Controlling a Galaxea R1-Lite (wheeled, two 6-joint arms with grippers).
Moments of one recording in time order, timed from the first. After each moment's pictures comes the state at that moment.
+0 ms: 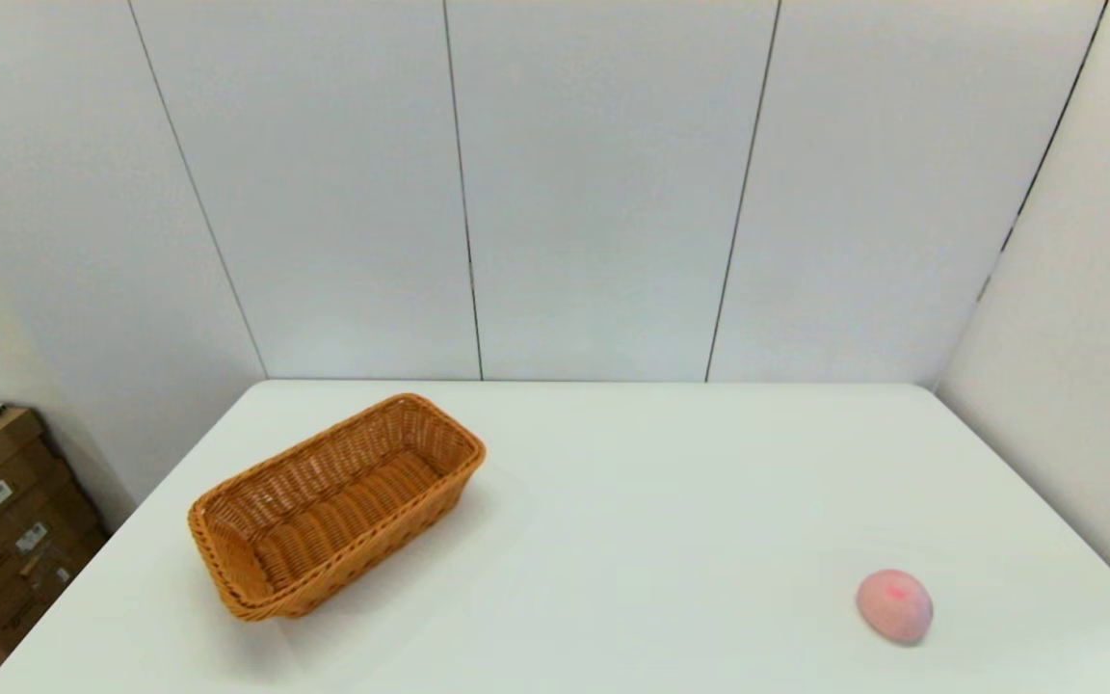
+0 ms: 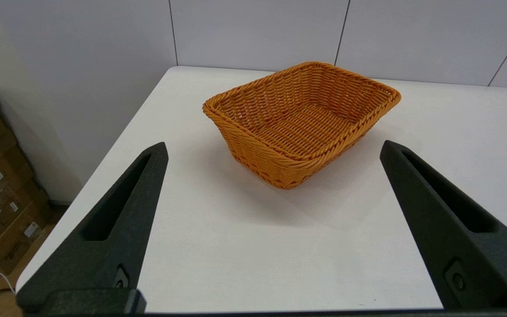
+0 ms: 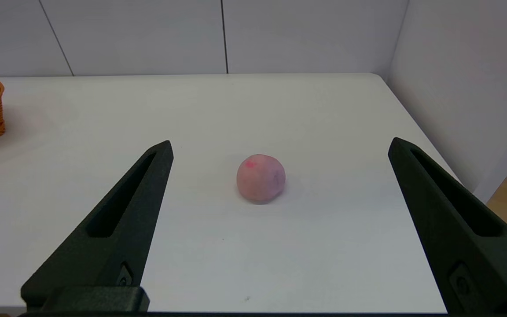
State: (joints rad) left arm 0.00 0.00 0.00 0.01 0.03 -0.08; right arm 0.00 0.00 0.00 0.00 -0.01 0.02
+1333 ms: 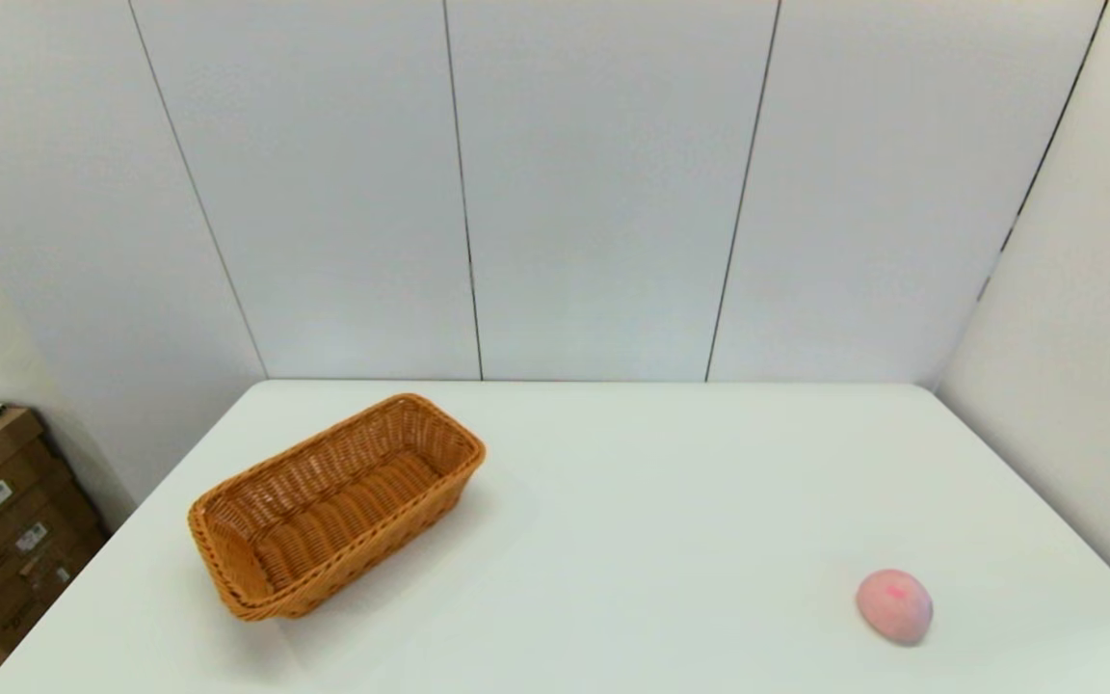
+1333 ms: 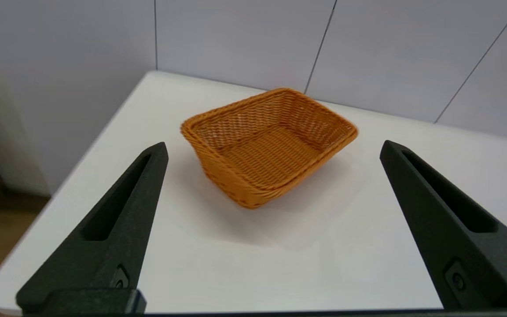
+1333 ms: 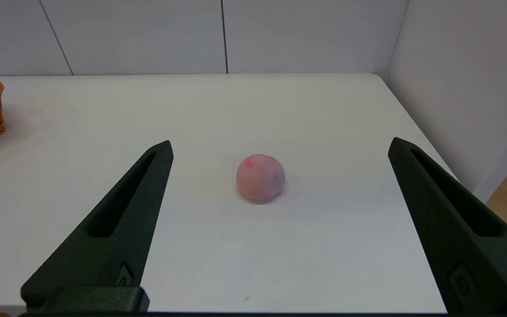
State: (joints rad) left arm 0.00 0.23 -0.32 0.15 0.01 -0.27; right arm 0.00 0.00 0.00 0.00 -0.01 0.02
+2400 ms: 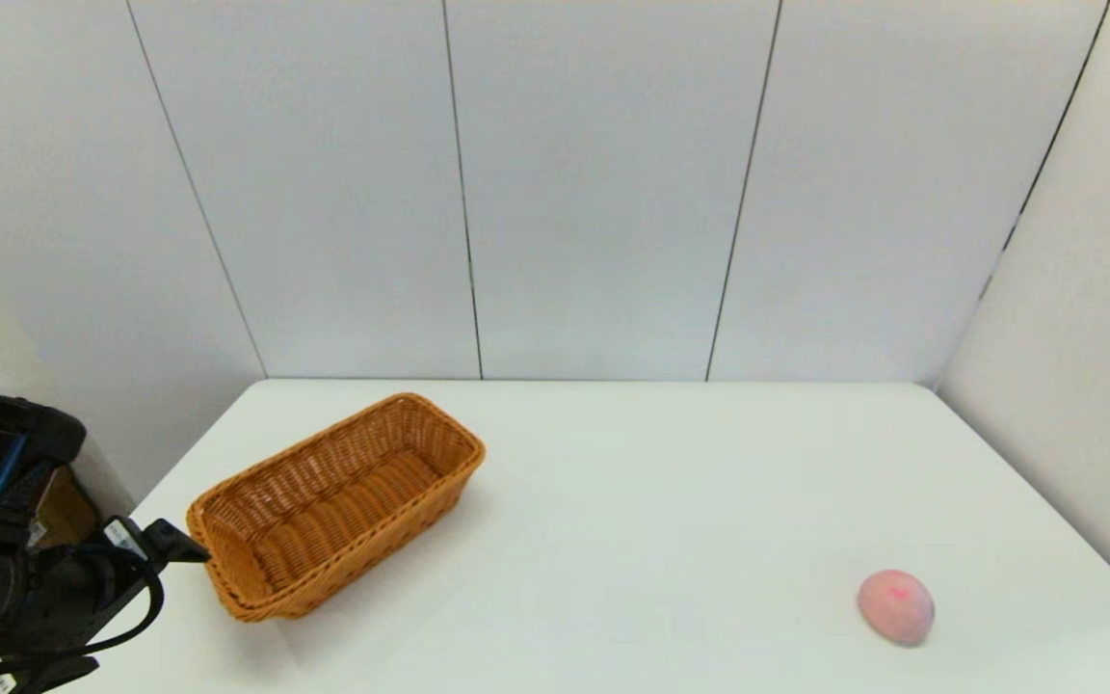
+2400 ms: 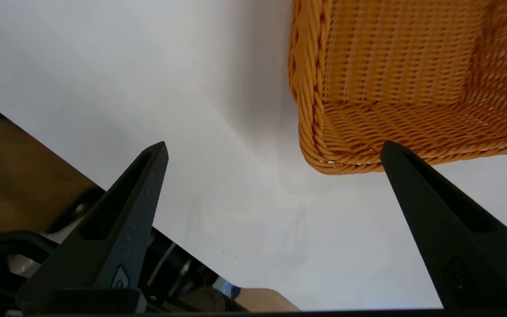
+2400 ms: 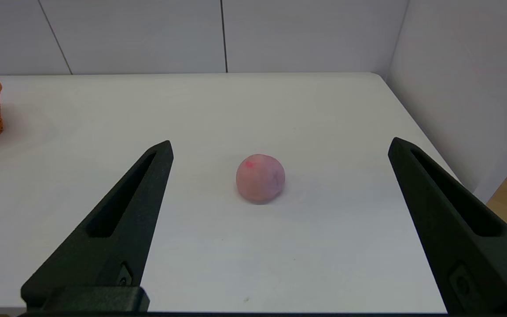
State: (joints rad) left arm 0.00 1.43 -0.60 0.25 0.04 -0.94; right arm 0.00 0.00 0.00 0.00 -0.02 0.02
